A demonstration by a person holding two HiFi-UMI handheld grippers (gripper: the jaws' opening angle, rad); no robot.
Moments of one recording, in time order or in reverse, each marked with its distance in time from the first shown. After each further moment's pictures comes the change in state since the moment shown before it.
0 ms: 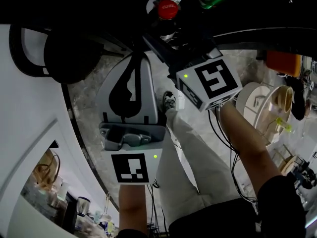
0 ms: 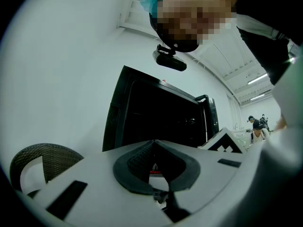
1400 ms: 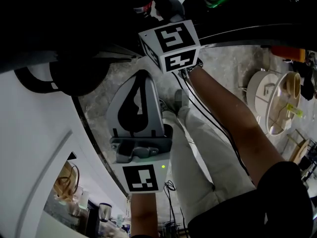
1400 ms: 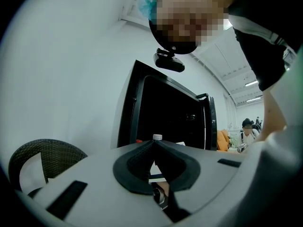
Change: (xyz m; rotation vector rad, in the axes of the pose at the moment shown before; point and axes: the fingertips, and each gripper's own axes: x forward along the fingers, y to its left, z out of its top) left arm -0.008 0.024 -0.010 -0.018 0.068 -0.063; right arm 0.113 -0.035 0.003 0.058 -0.086 -0.208
